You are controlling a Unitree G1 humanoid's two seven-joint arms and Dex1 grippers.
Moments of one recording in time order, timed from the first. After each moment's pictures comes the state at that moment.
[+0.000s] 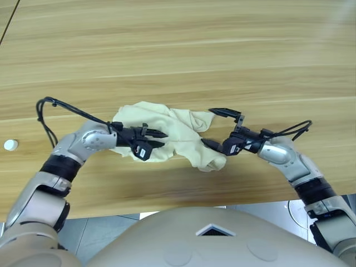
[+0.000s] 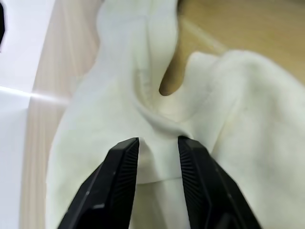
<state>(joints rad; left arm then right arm) -0.22 0.83 -0.51 0.35 0.31 -0.93 -0.82 -0.07 -0.63 0.35 0.17 -0.33 -0.72 0.41</state>
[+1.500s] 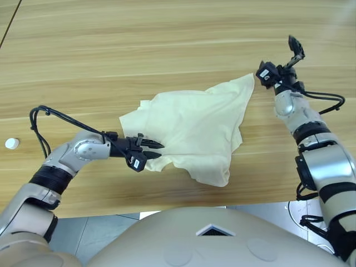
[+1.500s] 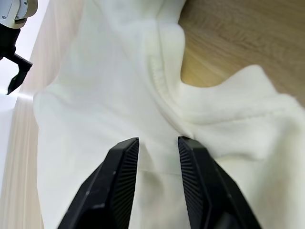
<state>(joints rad) -0.16 0.81 -0.53 0.31 0.26 -0.92 -0.80 -0.70 -0.49 0.33 1.18 -0.58 -0.58 -0.47</state>
